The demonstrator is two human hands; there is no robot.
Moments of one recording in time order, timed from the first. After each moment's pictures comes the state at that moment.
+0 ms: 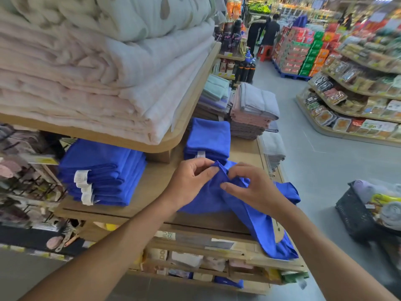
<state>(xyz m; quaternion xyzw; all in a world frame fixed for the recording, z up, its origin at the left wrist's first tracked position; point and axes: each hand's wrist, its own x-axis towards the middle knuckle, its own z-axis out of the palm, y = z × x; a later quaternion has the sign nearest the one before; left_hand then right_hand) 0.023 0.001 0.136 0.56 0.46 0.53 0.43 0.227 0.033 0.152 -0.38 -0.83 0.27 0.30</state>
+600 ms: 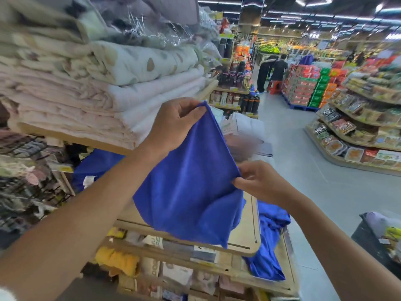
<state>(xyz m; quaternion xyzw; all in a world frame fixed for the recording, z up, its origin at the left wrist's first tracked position) 0.064 -0.015 0.317 0.61 0.46 0.62 0.19 0.309 0.020 0.244 -0.38 -0.85 0.26 0.24</state>
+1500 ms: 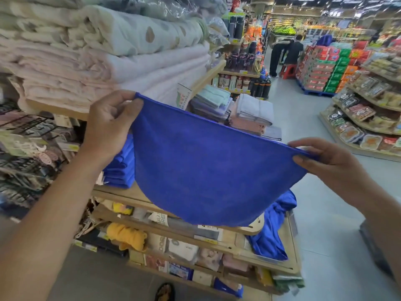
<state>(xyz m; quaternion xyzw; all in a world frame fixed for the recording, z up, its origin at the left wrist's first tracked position) -0.009 -0.093 0.269 0.55 0.47 0.68 0.14 0.417 0.007 0.247 -0.33 -0.74 0.43 0.40</state>
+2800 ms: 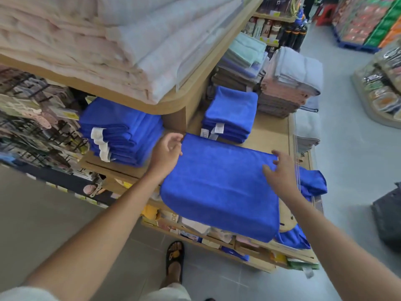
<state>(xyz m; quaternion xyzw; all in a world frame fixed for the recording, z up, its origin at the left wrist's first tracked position) -0.042 0.021 0.036 0.41 0.71 0.51 0.26 0.282 0.108 0.031 -0.62 -0.67 0.30 0.27</state>
